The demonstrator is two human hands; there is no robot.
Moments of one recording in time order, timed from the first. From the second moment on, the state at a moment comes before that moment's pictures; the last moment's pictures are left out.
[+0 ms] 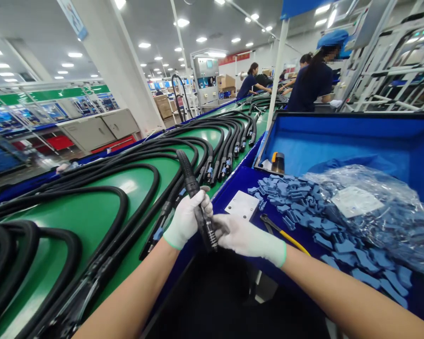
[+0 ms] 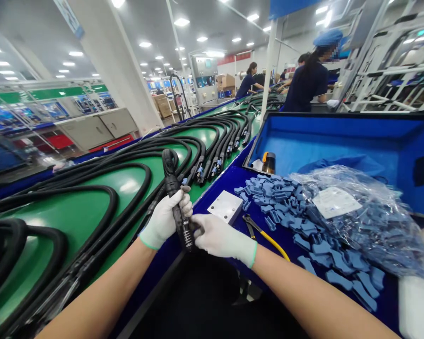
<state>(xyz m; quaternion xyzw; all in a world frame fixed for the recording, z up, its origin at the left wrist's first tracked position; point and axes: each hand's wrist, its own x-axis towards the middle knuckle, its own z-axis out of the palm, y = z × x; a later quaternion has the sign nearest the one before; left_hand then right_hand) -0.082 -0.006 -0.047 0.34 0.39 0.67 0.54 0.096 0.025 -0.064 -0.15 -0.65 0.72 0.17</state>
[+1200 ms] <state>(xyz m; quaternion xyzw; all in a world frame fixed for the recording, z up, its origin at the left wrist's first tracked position) -0.057 -0.003 -0.043 0.33 0.55 0.66 0.39 0.088 0.015 -0.076 -0.29 -0.78 0.48 0.29</state>
